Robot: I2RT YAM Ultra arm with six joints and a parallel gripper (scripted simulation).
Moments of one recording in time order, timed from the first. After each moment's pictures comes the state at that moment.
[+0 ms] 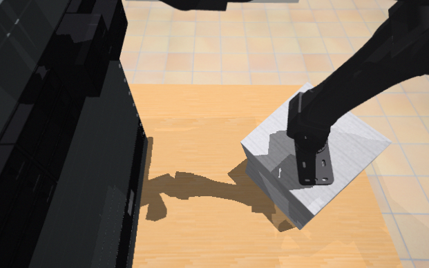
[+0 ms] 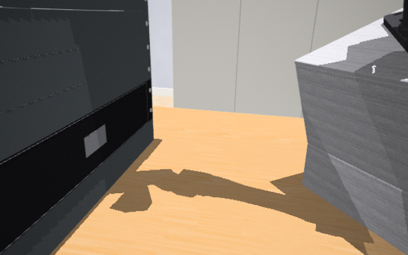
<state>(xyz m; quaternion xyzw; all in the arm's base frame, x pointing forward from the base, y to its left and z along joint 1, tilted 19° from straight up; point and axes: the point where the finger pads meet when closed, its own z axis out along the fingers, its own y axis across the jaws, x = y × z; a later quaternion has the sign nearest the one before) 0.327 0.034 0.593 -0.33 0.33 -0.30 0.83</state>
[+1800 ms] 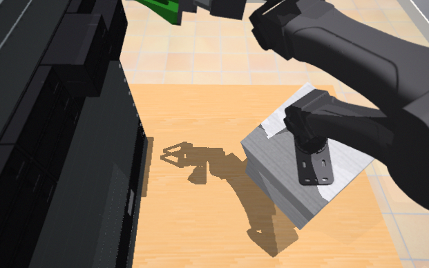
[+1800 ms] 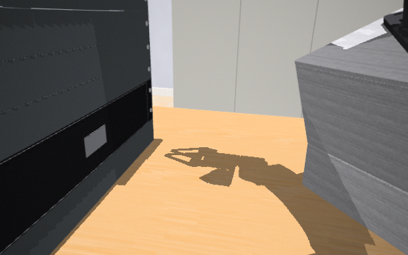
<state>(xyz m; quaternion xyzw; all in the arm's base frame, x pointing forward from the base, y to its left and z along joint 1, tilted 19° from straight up) 0.239 -0.121 0.410 -0.31 0.46 -0.47 0.69</state>
